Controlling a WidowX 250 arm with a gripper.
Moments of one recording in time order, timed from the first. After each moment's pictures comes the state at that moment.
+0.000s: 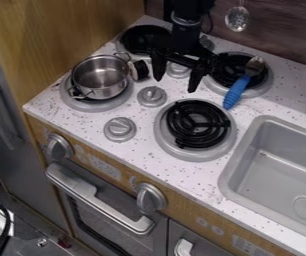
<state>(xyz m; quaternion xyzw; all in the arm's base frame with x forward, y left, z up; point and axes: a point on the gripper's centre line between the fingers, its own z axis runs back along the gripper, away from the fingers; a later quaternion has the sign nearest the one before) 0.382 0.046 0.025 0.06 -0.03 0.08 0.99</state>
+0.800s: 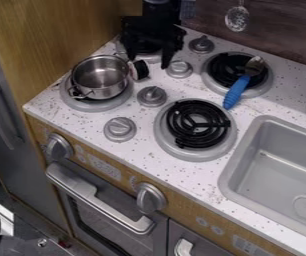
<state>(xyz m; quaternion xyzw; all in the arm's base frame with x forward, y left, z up) 0.399 0.114 0.036 0.07 -0.03 0.14 0.99</state>
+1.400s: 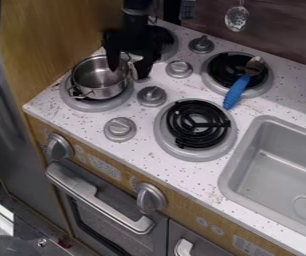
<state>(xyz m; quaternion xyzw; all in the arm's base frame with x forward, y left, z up) 0.388 0.143 -0.005 0.06 0.04 0.15 0.99</state>
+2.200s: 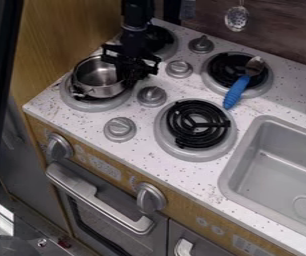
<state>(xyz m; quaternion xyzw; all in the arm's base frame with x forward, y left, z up) 0.391 0.149 -0.029 0.05 0.07 0.15 0.98</state>
